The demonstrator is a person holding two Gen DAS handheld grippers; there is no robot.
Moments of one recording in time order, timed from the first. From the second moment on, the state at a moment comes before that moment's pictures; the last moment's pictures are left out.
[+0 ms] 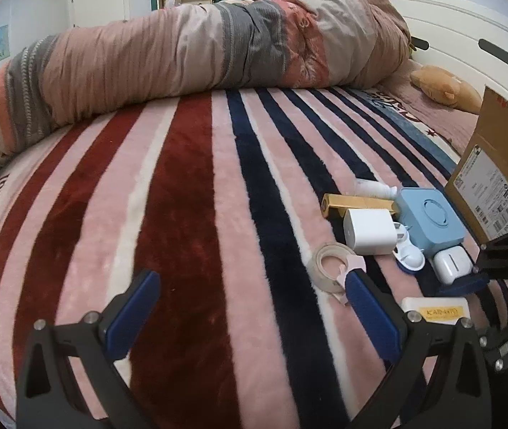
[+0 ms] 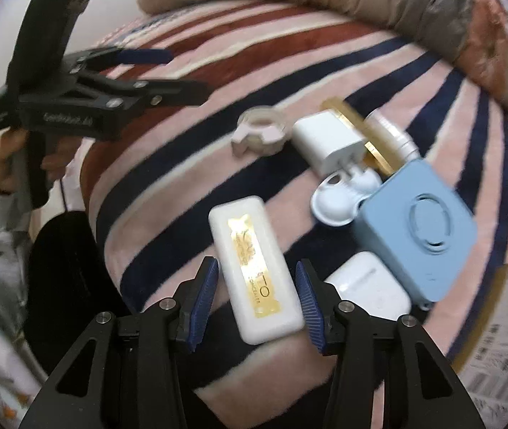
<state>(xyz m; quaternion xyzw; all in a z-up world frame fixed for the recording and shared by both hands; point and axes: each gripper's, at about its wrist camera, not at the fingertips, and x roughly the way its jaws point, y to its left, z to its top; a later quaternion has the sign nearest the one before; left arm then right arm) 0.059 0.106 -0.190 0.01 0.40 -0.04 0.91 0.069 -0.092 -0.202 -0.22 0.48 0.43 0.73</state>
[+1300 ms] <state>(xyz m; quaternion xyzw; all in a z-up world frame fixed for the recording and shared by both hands) 0.046 0.019 -0.016 0.09 0.32 -0.18 0.93 -0.011 -0.172 -0.019 -0.07 0.35 0.39 0.85</state>
